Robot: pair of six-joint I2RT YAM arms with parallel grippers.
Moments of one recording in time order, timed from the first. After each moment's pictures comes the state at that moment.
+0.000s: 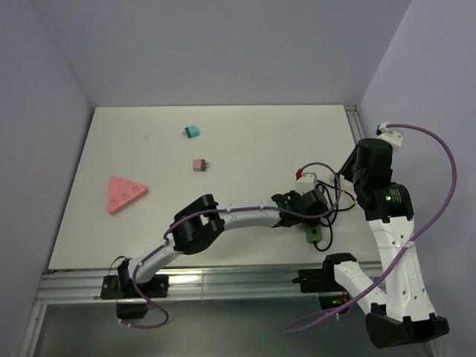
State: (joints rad) left arm -1.25 2.40 1.93 -0.32 -0.36 -0.96; right arm 0.06 0.85 1.16 -0.88 0.38 0.43
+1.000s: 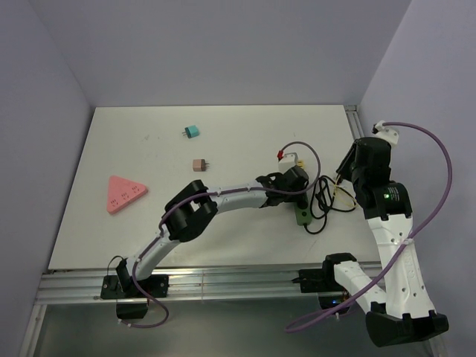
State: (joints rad) left arm -1.10 2.37 1.86 -0.23 -0.30 -0.97; right arm 0.06 0.86 1.15 -0.86 0.34 0.41
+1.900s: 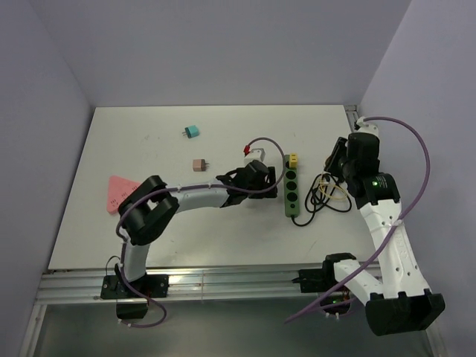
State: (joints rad) left arm -0.96 2.02 1.34 -0.03 -0.24 -0.78; right arm 0.06 0.93 1.09 -0.74 0.17 0.35
